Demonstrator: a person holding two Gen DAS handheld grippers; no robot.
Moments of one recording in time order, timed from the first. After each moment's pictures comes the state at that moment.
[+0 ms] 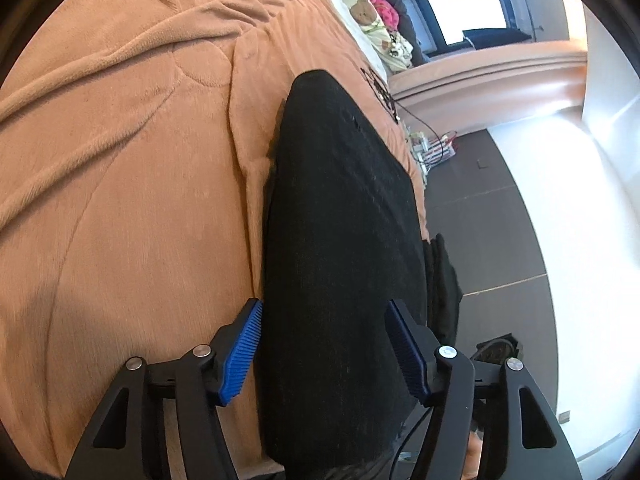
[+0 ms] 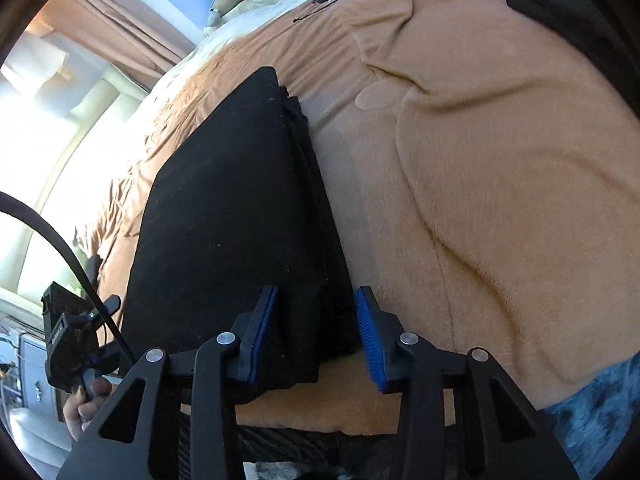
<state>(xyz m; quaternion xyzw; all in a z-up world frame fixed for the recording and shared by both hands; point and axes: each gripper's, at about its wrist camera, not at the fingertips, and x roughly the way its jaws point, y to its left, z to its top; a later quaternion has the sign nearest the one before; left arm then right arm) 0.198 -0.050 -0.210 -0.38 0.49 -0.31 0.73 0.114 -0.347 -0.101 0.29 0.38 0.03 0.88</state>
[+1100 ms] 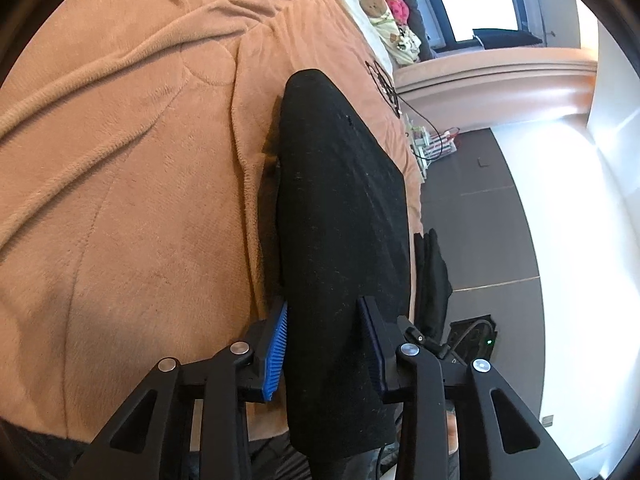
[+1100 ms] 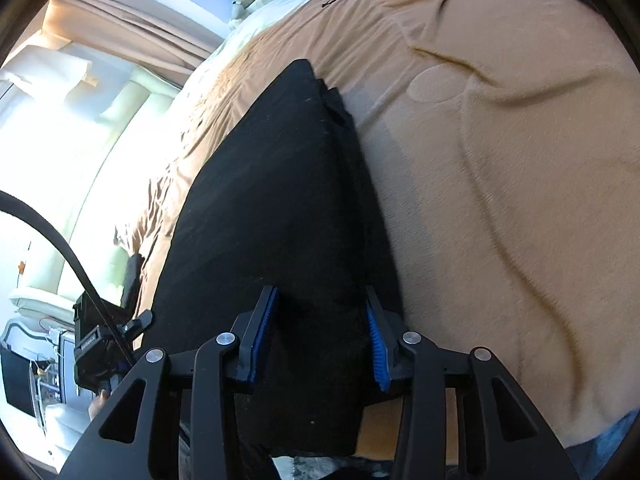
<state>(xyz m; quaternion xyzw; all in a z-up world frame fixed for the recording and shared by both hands) 0.196 -0.047 -0.189 -0.38 0.51 -0.30 0.71 0.140 -0.340 -0.121 0.33 0.39 0.10 0.85</state>
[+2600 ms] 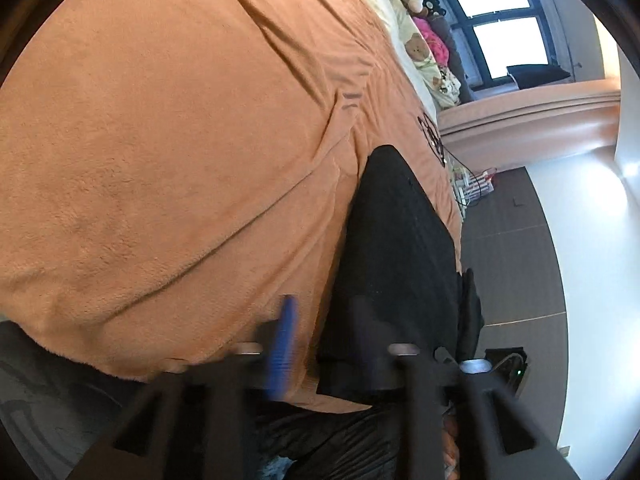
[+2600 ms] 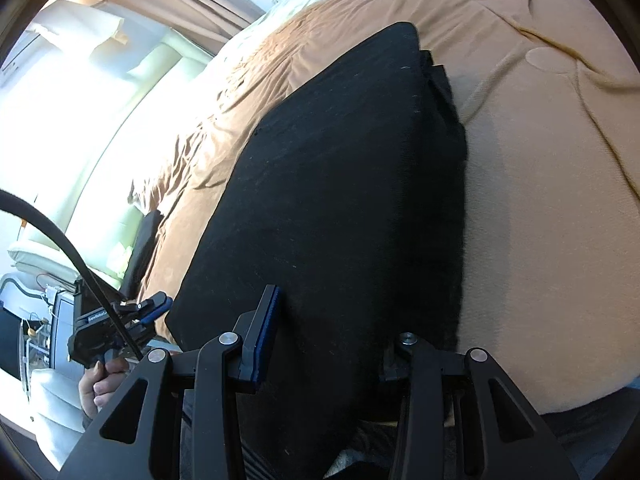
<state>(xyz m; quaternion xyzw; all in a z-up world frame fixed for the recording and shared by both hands) 0.171 0.077 -0.191 -0.39 0.50 -0.21 0.74 0.165 -0.256 -0.122 0.29 0.39 0.15 0.86</state>
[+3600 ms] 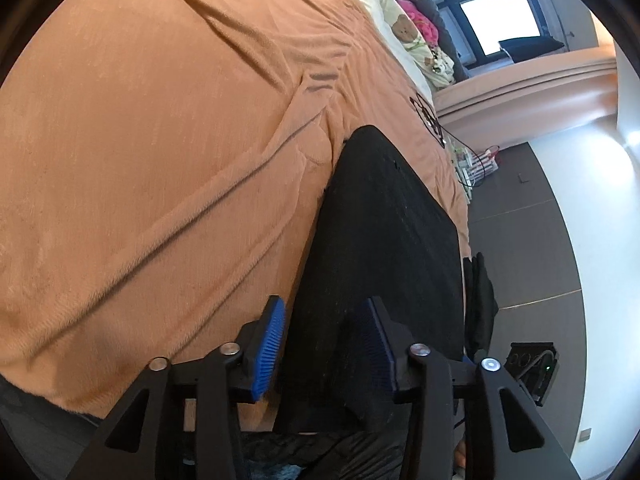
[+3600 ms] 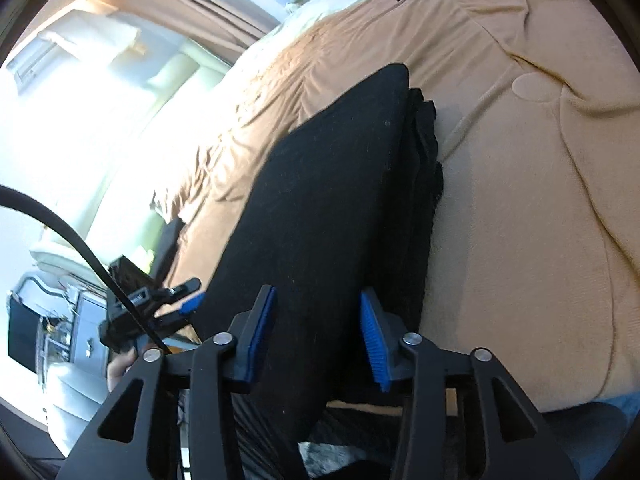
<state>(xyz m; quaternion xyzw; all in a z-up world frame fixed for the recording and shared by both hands) 0.195 0.037 -0.183 -0.34 0.51 -0.23 0.76 0.140 -0.296 -0.092 0.31 0.36 0.18 0.86</state>
